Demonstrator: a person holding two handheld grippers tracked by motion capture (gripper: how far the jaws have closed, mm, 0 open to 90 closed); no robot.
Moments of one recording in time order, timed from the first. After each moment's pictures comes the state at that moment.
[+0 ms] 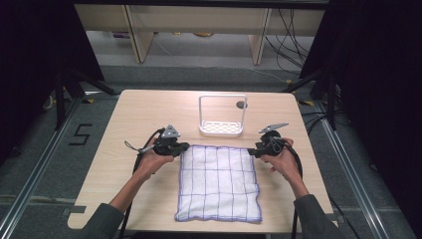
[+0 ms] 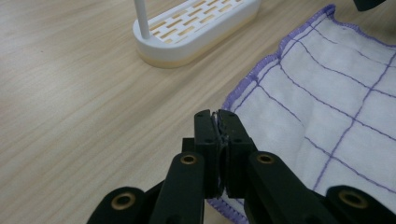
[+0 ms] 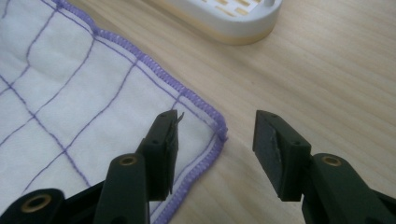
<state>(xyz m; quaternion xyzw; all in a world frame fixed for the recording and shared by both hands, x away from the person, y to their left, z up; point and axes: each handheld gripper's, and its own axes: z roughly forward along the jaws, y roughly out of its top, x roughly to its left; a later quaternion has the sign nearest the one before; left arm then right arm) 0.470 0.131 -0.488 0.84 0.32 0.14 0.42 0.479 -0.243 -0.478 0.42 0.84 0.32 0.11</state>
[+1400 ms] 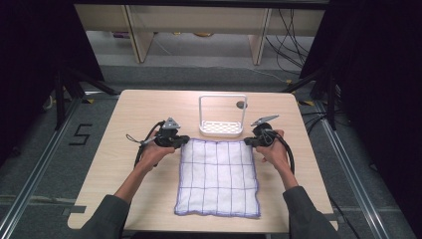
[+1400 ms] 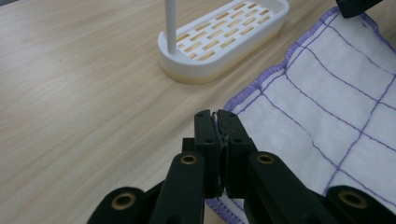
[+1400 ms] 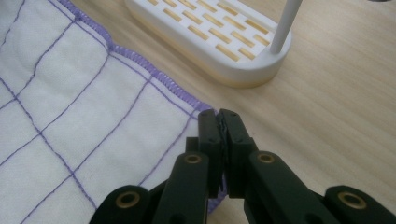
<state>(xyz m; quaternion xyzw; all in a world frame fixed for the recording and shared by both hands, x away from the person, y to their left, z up) 0.495 0.132 -0.482 0.83 0.34 0.14 0.42 0.505 -0.224 -0.473 0.40 0.85 0.32 0.12</state>
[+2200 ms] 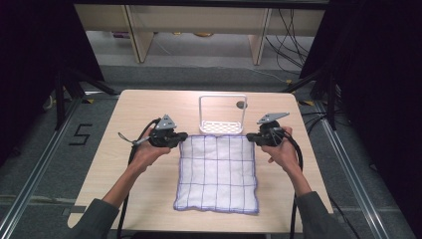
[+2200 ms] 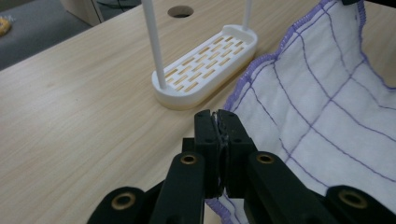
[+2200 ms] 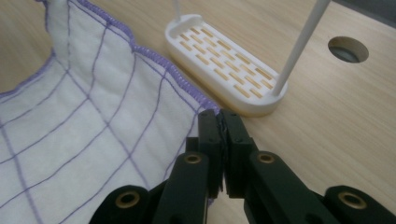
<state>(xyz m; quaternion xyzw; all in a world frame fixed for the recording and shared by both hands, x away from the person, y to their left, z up) 0.459 0.139 -0.443 0.83 0.29 0.17 0.45 0.469 -0.230 -0.426 0.35 0.84 0.38 0.15</state>
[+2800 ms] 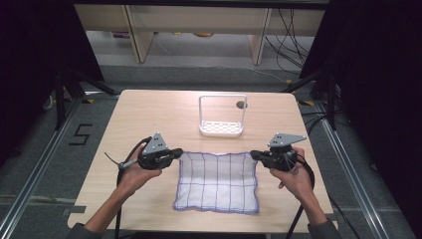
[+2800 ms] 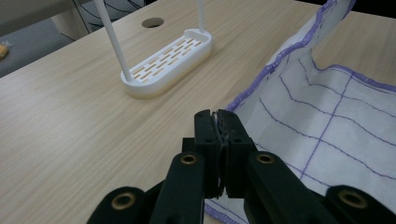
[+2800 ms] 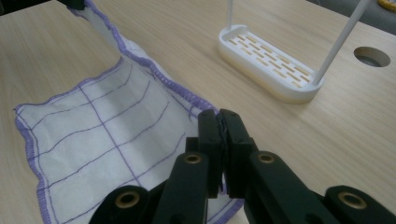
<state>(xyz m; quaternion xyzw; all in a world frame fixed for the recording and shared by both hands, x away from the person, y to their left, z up) 0.393 0.150 -0.441 0.82 0.27 0.18 0.48 0.391 -0.243 -0.417 0.32 0.84 0.42 0.14</state>
